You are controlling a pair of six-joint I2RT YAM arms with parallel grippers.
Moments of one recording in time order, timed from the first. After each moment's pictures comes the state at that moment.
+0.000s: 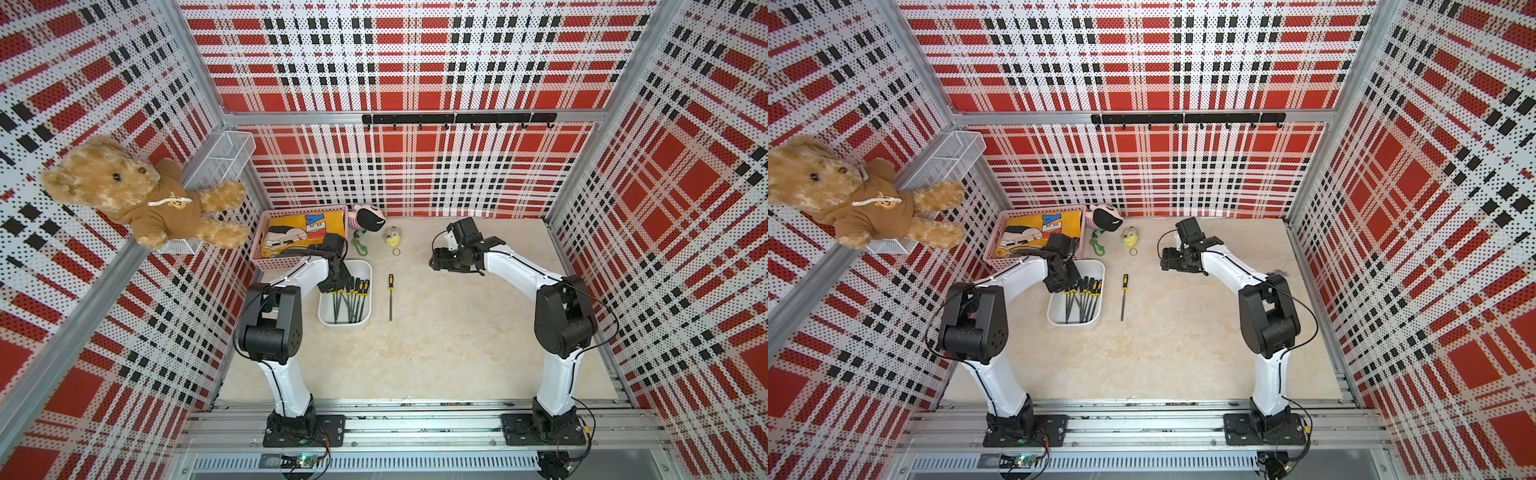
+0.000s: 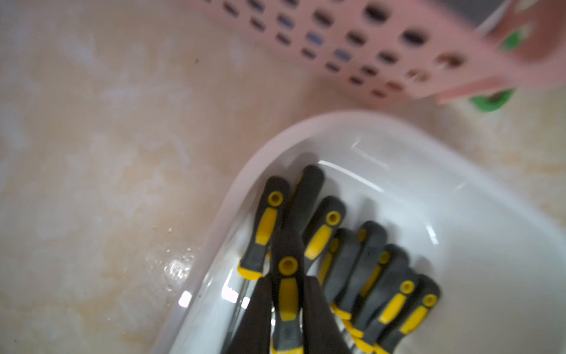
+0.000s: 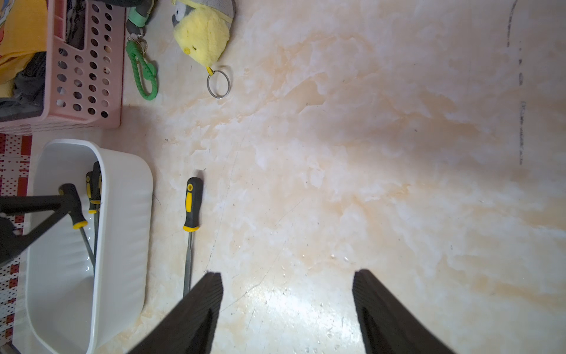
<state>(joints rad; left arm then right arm) -0.14 1.86 1.35 -0.64 -0.14 -0.63 0.41 1.95 1.57 -0.55 -0.19 0.41</state>
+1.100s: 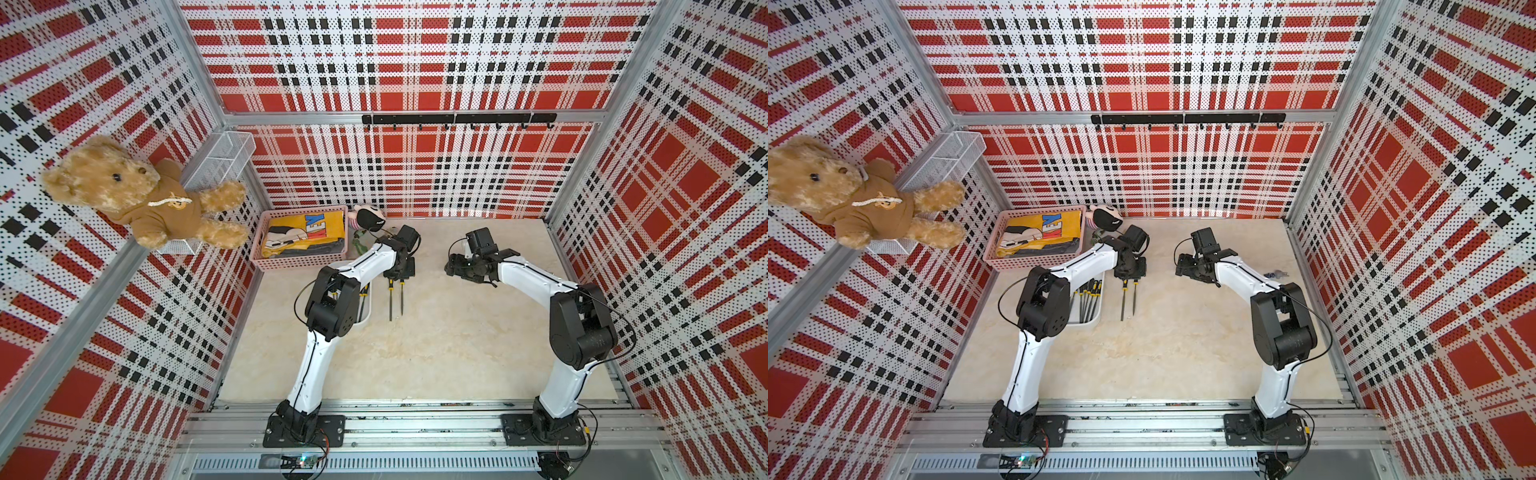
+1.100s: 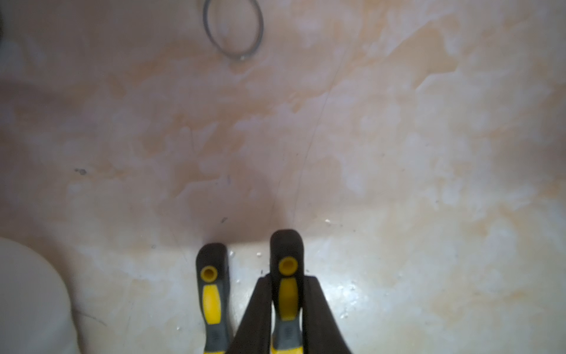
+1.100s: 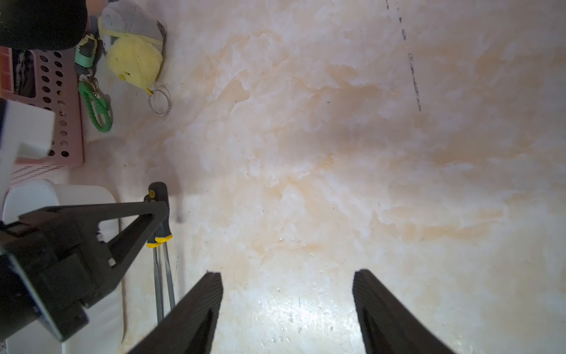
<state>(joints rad) -0.53 2.30 1.88 -0.81 -0.08 -0.50 0.35 1.83 1.34 -0.43 -0.13 0.53</state>
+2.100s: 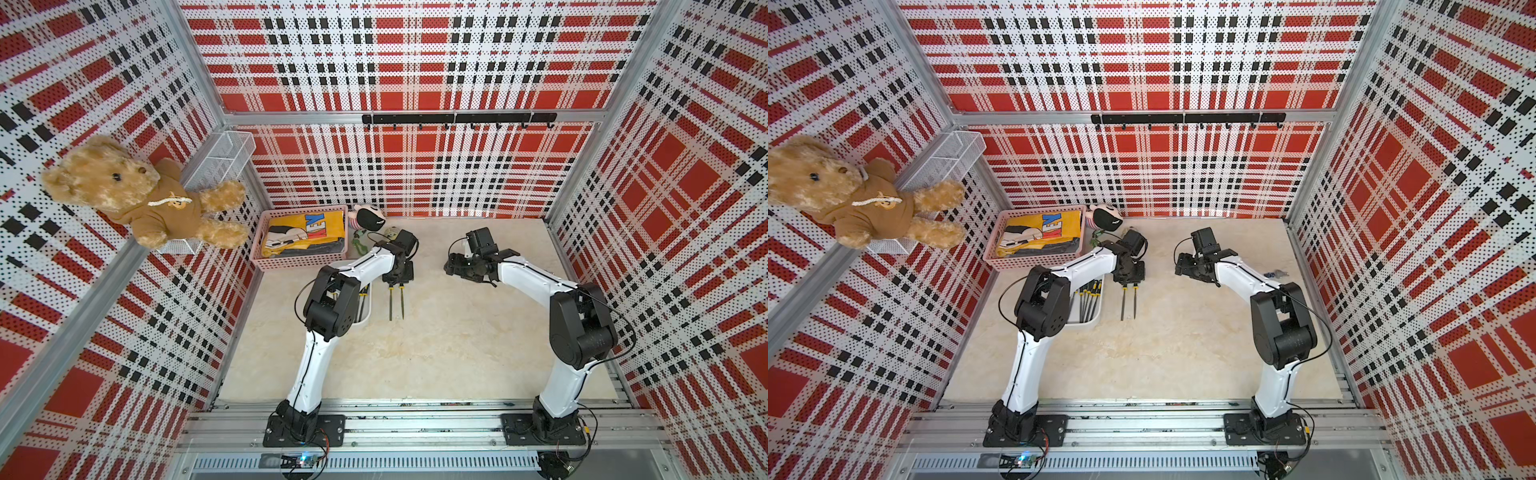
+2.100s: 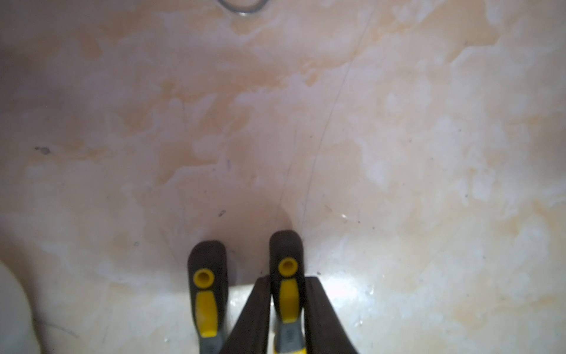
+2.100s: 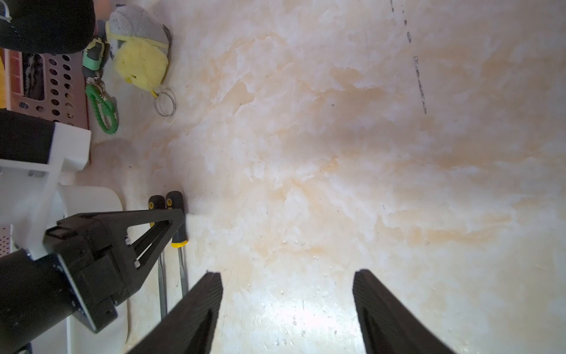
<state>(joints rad) -0.52 2.28 1.83 -0.75 -0.06 -0.53 0.35 1.83 1.33 -0.42 -0.14 0.53</state>
